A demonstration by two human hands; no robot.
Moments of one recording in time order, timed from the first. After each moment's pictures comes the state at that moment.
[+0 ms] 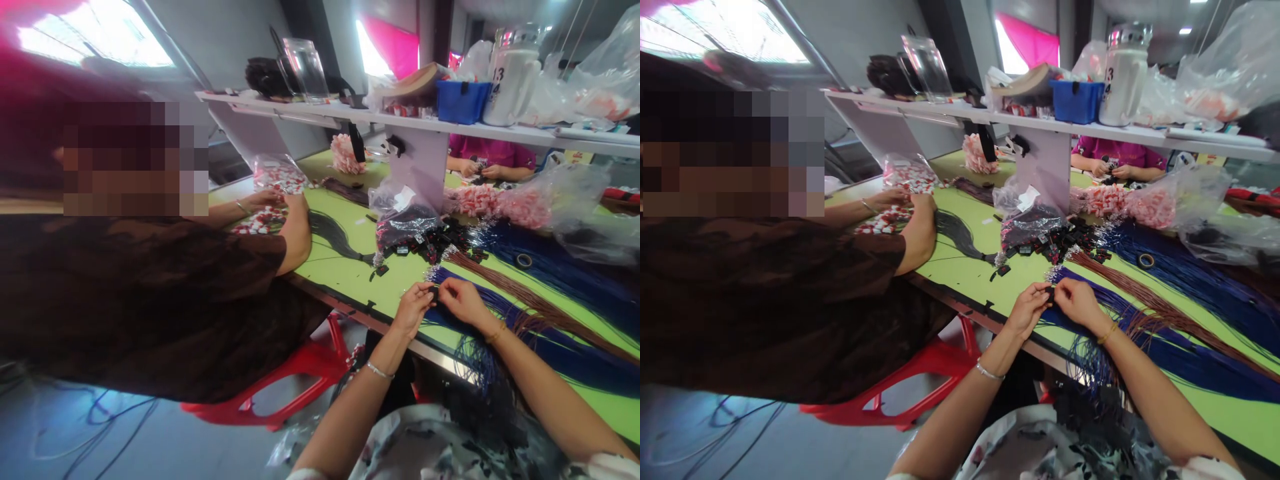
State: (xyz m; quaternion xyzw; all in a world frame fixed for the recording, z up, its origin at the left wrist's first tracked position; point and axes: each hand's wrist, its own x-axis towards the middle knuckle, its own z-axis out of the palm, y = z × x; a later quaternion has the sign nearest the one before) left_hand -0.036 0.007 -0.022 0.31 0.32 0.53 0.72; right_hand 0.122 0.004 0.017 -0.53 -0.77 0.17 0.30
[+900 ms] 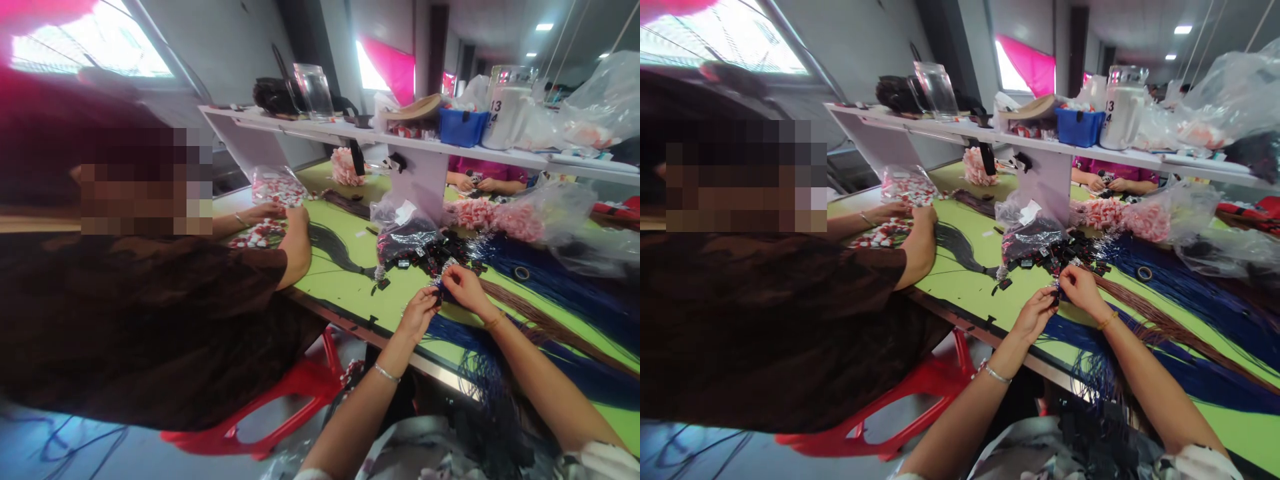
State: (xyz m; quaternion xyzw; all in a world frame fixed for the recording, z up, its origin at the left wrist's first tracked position) left_hand -0.028 0.031 -0.031 0.27 0.27 0.51 0.77; right_hand 0.121 0.044 0.045 -0.53 -0.73 0.20 0.38
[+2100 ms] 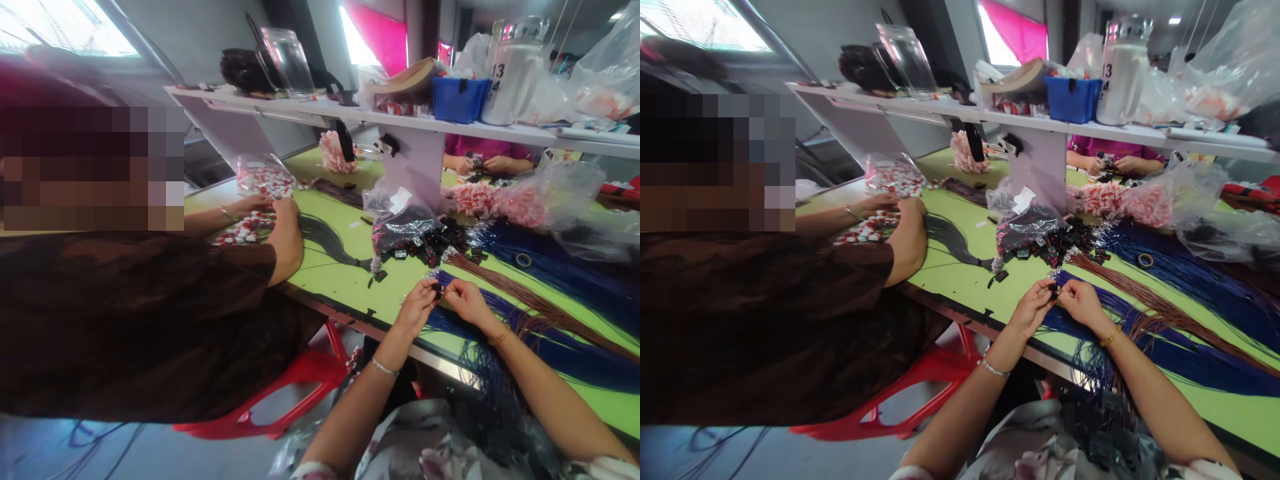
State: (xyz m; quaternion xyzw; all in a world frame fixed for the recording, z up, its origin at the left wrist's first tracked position) left_hand -0.032 0.022 -0.022 0.30 0.26 0.50 0.77; right_hand 0.118 0.006 0.012 -0.58 -0.69 0.27 0.34
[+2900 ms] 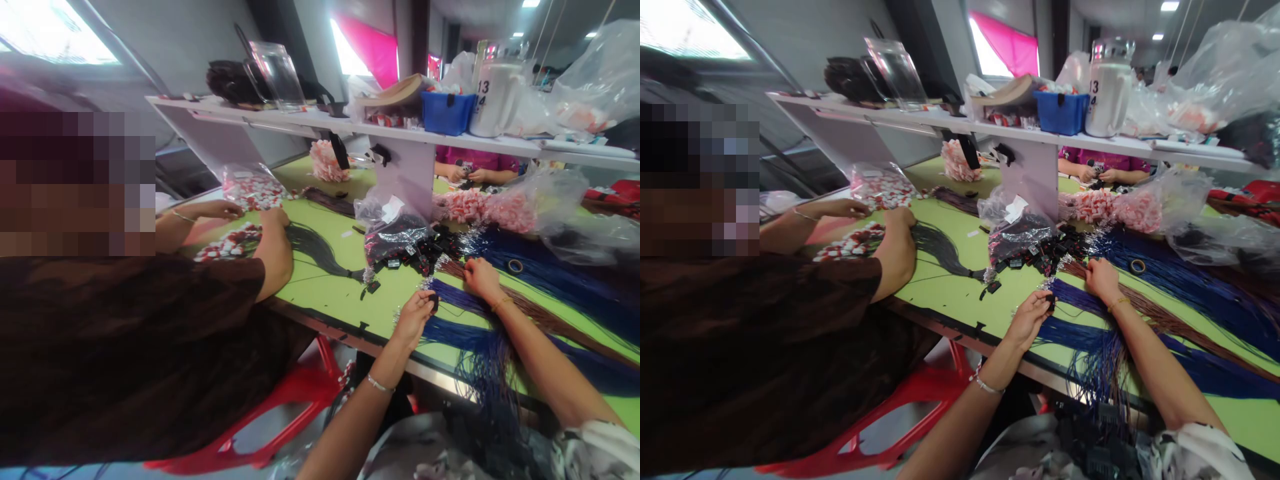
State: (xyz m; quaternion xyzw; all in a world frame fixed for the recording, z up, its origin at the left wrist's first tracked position) left_hand -0.027 0.019 -0.019 0.31 0.32 0.49 0.75; right_hand 0.185 0.071 0.015 -0.76 -0.64 0.00 0.12
